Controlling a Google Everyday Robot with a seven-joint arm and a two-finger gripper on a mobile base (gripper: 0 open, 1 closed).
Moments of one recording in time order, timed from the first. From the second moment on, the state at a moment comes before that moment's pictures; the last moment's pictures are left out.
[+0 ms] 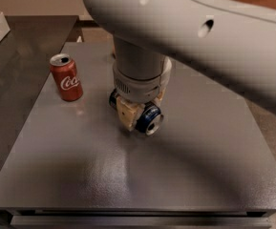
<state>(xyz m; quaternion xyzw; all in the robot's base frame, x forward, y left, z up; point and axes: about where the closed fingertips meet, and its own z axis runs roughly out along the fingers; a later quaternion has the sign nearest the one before) 0.443 -0.012 0.896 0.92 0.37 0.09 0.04</state>
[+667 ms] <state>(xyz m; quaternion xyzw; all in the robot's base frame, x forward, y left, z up) 0.457 -0.017 0.917 0.98 0.17 0.09 -0.02</state>
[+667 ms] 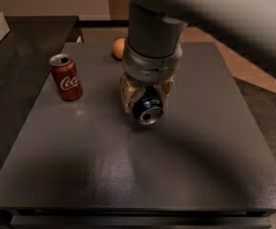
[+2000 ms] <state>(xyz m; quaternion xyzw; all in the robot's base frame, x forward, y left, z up) 0.450 -0.013 0.942 0.99 -0.07 0.11 -0.11</state>
